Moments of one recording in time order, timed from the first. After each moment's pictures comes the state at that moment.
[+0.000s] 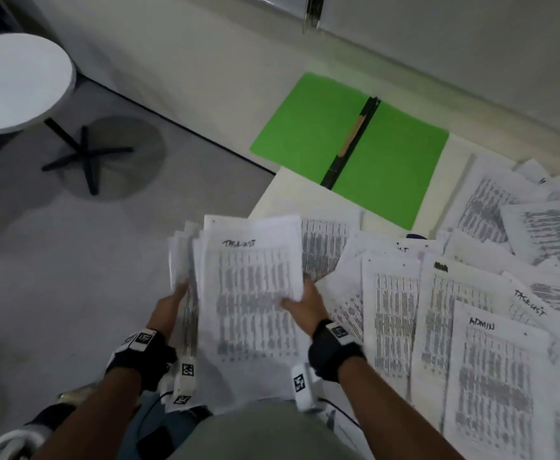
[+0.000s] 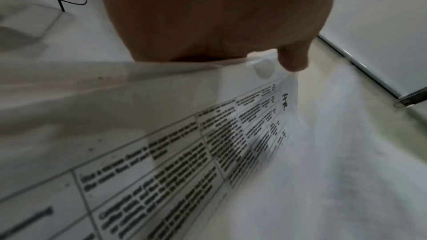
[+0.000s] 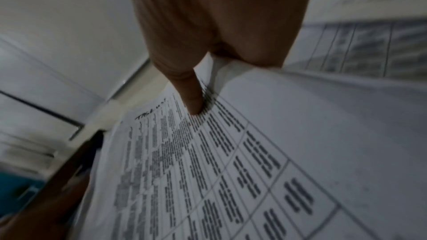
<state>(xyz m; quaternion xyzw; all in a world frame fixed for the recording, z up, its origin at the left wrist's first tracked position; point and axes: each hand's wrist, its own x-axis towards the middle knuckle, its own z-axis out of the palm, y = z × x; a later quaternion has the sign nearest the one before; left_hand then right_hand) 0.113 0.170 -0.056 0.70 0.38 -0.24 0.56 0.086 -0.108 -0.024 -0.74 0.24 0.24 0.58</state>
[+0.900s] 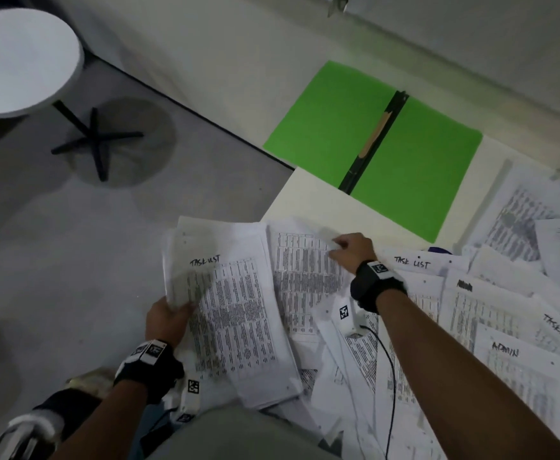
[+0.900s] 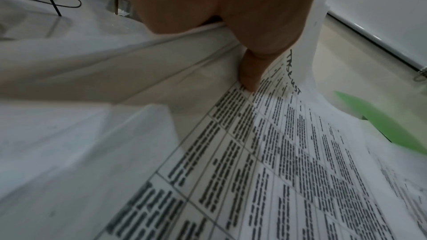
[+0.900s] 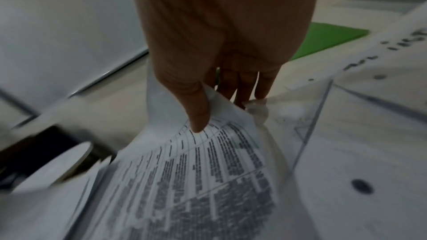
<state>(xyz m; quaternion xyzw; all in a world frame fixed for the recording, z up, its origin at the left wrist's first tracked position) 0.115 0.181 -0.069 0.84 0.33 -0.17 0.41 0.224 -0.196 -0.044 -0.91 0.19 0.22 0.30</state>
